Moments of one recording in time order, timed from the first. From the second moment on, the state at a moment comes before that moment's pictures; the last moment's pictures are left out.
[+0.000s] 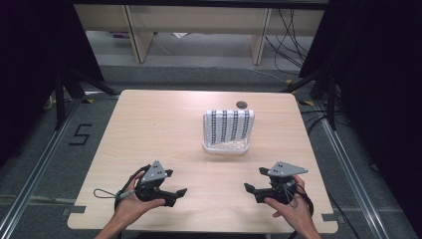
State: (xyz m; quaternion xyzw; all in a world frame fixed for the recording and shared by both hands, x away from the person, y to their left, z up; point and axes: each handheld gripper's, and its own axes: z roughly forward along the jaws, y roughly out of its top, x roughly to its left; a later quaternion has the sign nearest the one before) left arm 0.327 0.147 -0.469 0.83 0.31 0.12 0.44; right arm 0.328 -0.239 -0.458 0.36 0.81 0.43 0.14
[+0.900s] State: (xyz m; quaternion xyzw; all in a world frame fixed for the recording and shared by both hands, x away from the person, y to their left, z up) left arm 0.303 0.147 -0.500 0.86 0.29 0.14 0.39; right arm 0.306 -0.242 -0.484 0.34 0.84 0.40 0.14
